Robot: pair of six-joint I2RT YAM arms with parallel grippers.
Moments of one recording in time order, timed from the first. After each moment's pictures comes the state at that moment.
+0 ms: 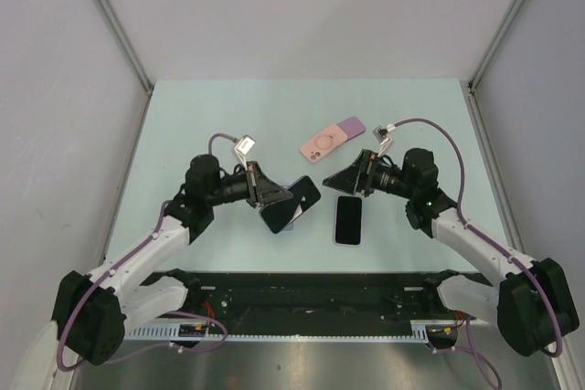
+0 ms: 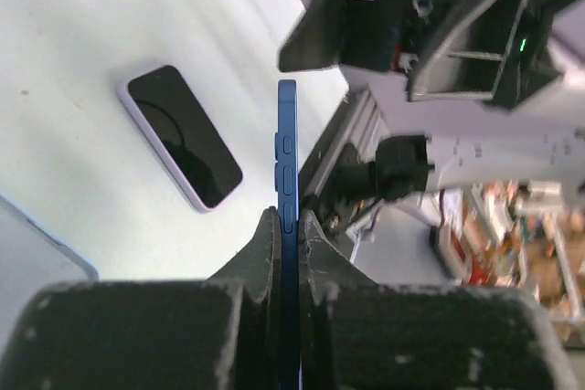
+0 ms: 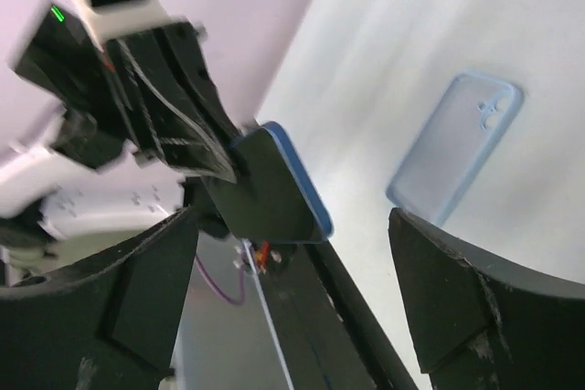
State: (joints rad) left arm -0.47 1.02 0.61 0.16 0.78 -0.69; right arm 0.43 1.09 0.62 0.30 -0.74 0.81
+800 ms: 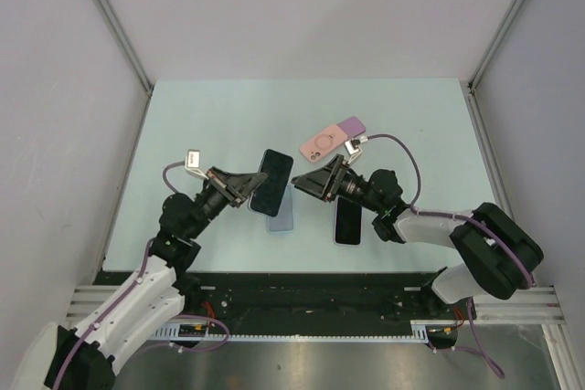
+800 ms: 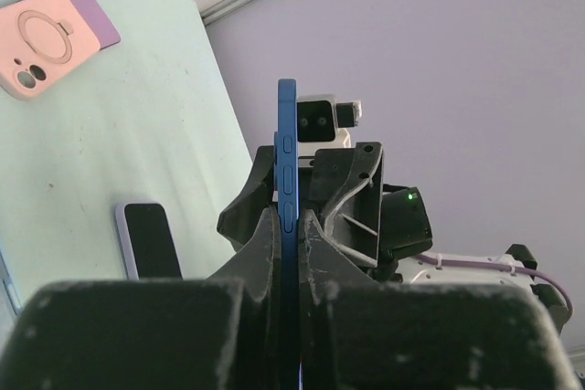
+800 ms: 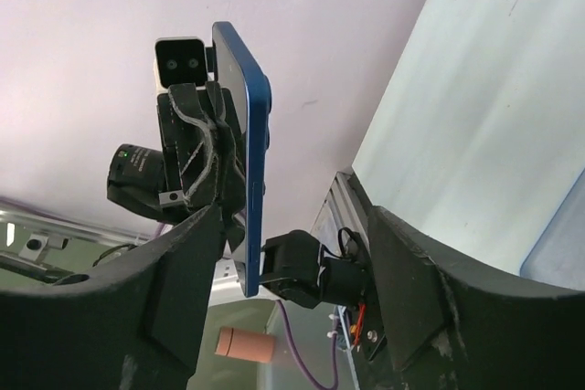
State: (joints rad) left arm -0.45 0.65 0.31 0.45 0.25 -1.17; right arm 0.70 1.43 0.51 1.05 -0.42 1.25
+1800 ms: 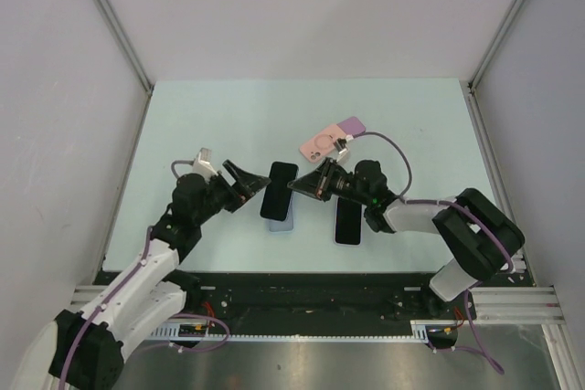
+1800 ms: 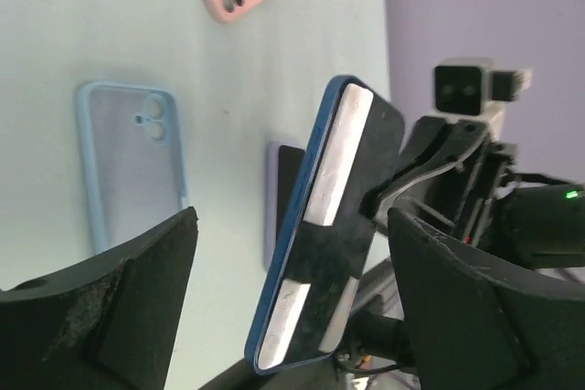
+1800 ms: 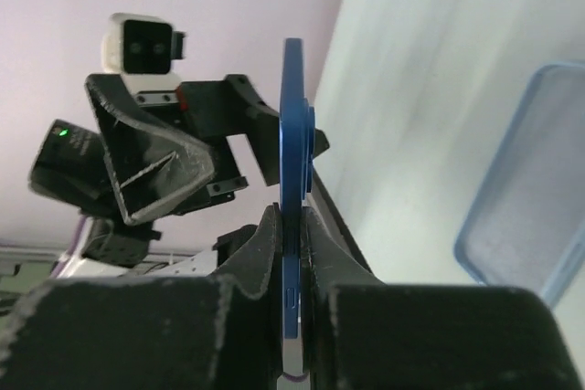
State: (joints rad) left arm -0.37 0.77 0.39 0.09 0.26 -1.05; right arm 0.71 1.59 0.57 1.01 -0.44 1.25
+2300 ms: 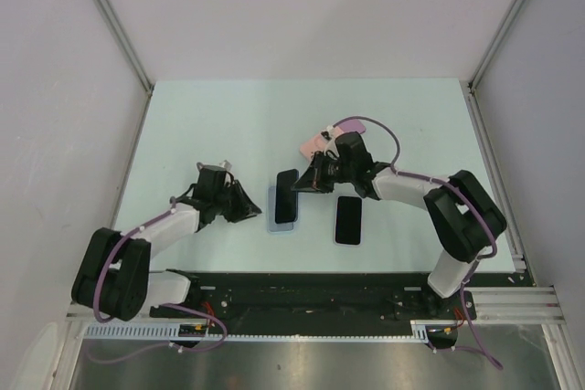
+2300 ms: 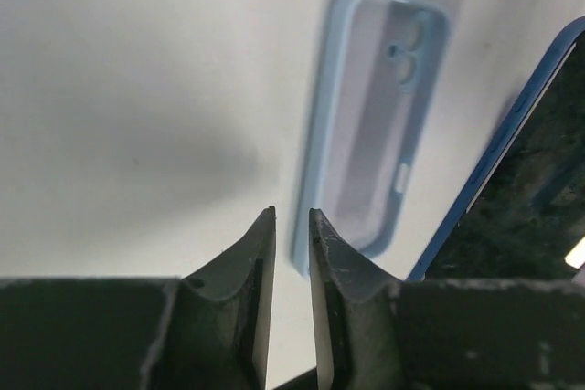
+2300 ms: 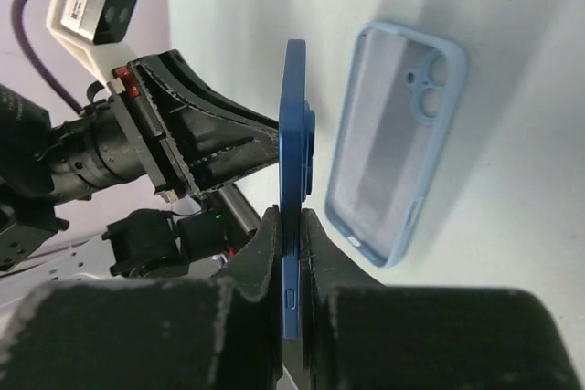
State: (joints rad) left arm -0.31 1.25 0.50 -0.12 0.29 -0.78; right arm 0.62 1.69 0.94 0.22 -0.57 0.92
